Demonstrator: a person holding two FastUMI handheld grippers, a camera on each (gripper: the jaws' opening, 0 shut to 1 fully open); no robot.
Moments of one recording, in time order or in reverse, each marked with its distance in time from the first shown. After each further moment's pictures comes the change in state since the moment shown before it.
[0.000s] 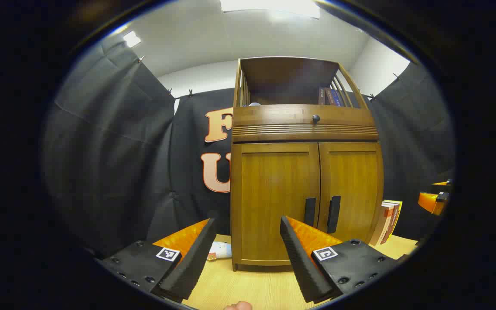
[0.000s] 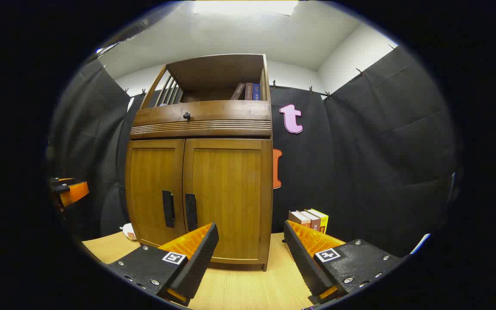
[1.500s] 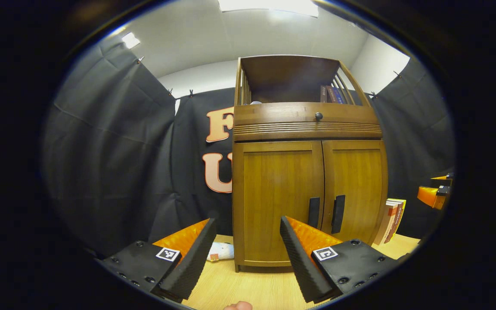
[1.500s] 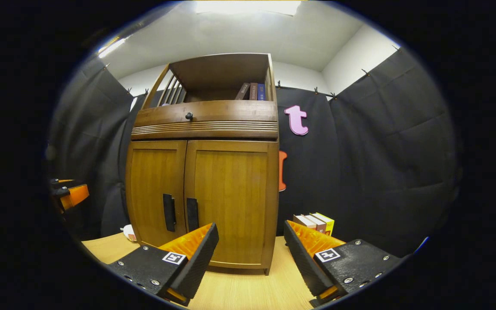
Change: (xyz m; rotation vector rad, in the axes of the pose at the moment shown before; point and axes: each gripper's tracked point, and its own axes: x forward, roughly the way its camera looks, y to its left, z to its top) left arm 0.007 0.004 -0.002 0.004 -0.001 0.018; right arm 0.030 0.020 0.017 0.008 -0.012 0.066
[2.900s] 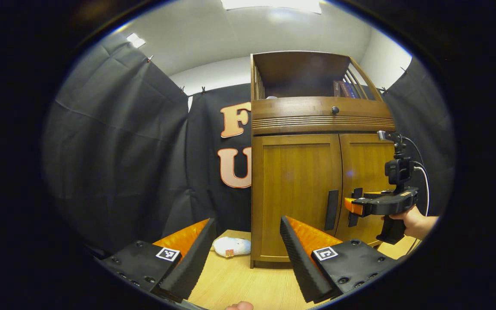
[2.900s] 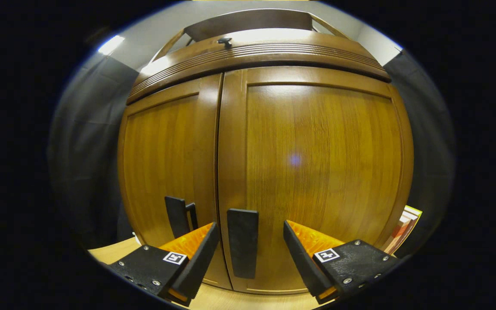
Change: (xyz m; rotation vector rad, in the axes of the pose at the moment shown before) left arm -0.002 0.038 -0.012 0.015 0.026 0.086; right arm 0.226 0.149 -0.099 0.059 0.174 0.178
